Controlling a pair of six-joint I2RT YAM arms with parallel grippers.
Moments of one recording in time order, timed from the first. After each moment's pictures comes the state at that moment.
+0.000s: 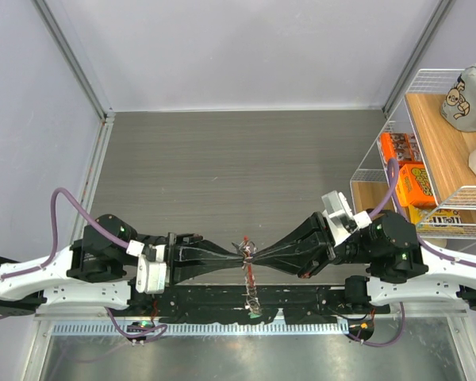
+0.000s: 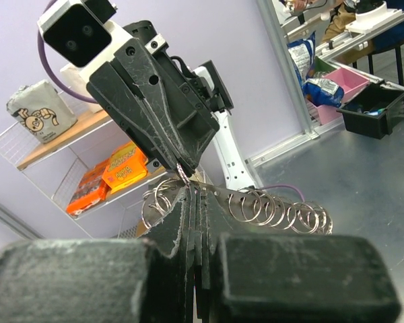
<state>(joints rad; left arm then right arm) -1.44 0.72 1.03 -0.05 0.37 0.41 1.44 0.73 0.98 0.12 -0.21 0.22</state>
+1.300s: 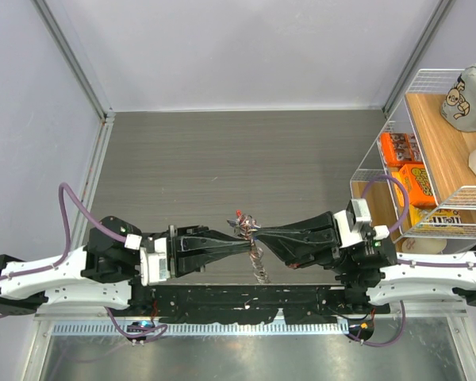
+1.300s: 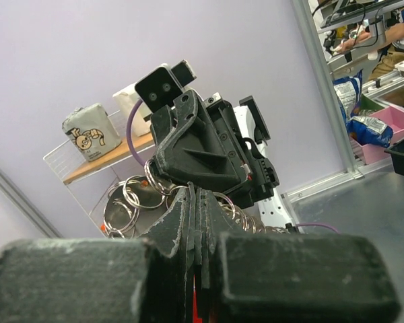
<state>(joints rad) -1.44 0.75 0.96 0.22 0.29 0.39 1.46 0.81 0.67 0.99 0.00 0.15</state>
